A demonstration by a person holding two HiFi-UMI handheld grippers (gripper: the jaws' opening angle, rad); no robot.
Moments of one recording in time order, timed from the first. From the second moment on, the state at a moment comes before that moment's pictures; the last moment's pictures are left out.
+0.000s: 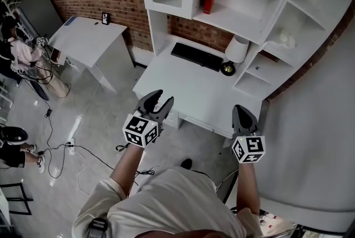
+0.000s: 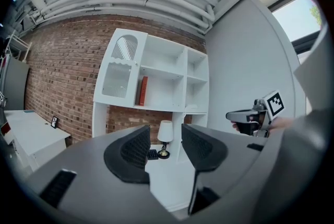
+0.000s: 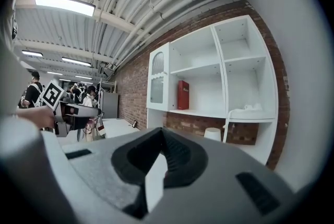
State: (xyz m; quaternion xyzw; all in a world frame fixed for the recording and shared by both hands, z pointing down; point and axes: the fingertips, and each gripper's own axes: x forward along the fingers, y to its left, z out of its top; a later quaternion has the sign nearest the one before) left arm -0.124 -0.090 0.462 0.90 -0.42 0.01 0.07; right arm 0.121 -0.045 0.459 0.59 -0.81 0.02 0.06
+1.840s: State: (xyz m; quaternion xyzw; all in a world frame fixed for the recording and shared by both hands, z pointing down) left arm -0.022 -0.389 0.442 0.93 -0.37 0.02 0.06; right arm 0.194 -0.293 0.456 0.65 -0.76 0.04 0.06
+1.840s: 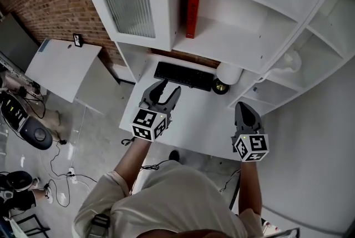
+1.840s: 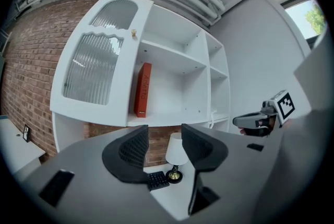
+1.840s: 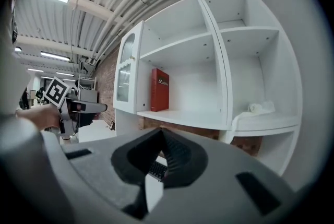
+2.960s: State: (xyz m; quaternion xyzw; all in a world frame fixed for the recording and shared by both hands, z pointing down) left arm 0.062 -0.499 0.395 0.91 -0.41 0.02 0.01; right arm 0.234 -0.336 0.447 0.64 -0.77 0.03 0.05
